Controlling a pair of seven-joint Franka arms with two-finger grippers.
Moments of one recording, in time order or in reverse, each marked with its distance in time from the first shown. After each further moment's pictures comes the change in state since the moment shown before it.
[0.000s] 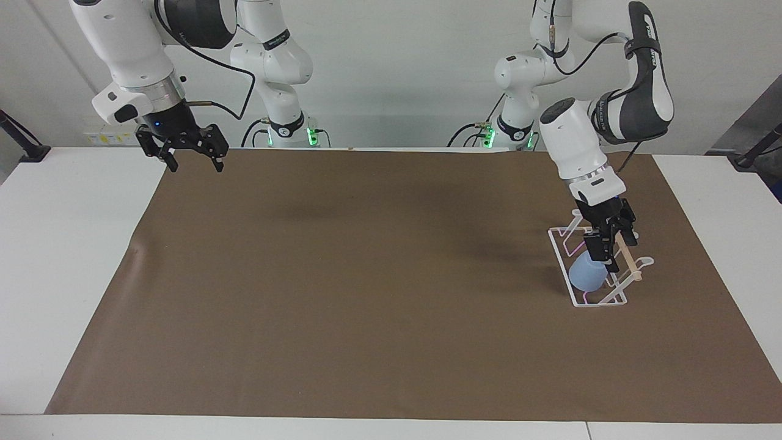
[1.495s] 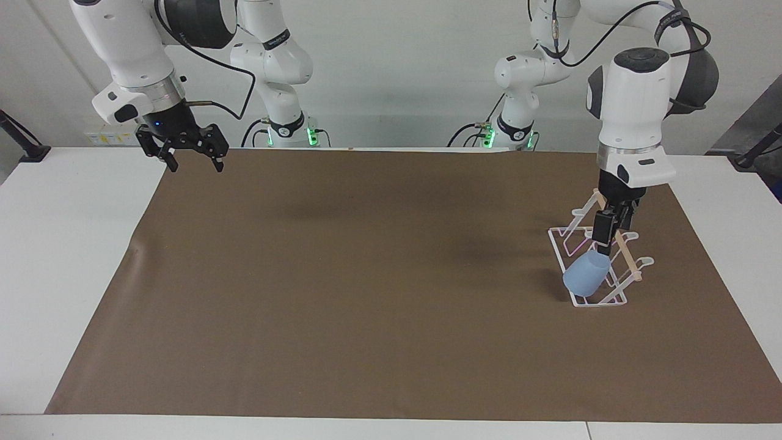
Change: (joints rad) left arm -0.003 0.016 -0.015 0.316 -0.831 -0.388 0.769; right arm 0.000 0.000 0.000 0.000 0.000 0.000 0.000
